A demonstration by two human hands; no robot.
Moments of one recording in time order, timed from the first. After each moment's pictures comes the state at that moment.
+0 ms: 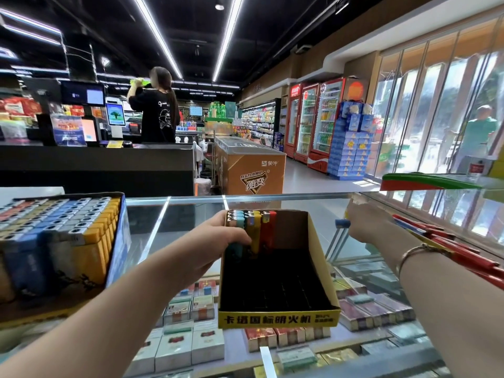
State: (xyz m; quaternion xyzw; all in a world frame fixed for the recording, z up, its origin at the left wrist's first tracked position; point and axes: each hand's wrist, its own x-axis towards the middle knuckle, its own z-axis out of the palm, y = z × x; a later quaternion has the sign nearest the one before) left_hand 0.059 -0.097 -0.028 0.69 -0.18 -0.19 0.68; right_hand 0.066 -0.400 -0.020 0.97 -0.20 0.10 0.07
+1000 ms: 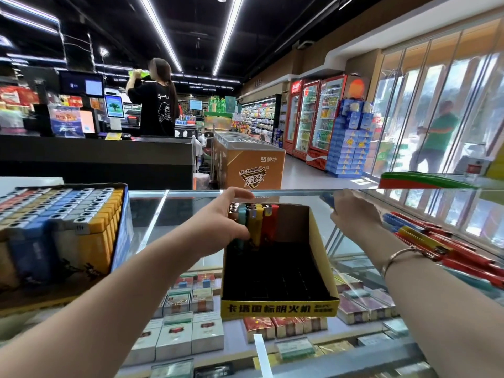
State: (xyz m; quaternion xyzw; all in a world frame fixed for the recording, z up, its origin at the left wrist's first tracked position) left_hand 0.051 -0.097 -0.007 0.77 -0.23 -0.12 0.58; right_hand 0.072 -0.376 -0.027 0.96 -0.11 0.26 0.07
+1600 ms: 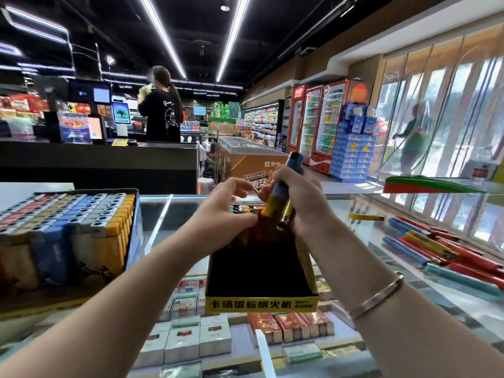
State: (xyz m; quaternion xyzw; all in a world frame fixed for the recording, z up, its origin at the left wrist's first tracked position) left_hand 0.046 -0.090 0.002 0.79 -0.29 0.05 0.54; right_hand 0.036 -0.237 0.024 0.57 0.03 0.16 -0.80
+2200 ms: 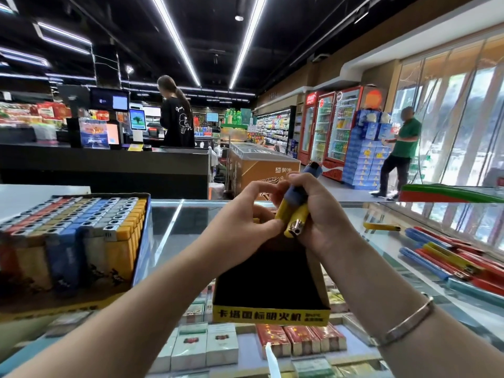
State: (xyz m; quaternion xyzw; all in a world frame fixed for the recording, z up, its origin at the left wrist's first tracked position) left_hand 0.027 -0.098 0.002 0.76 -0.34 0.07 0.55; right_hand 0.035 -0.234 0.022 0.42 0.06 0.08 -0.90
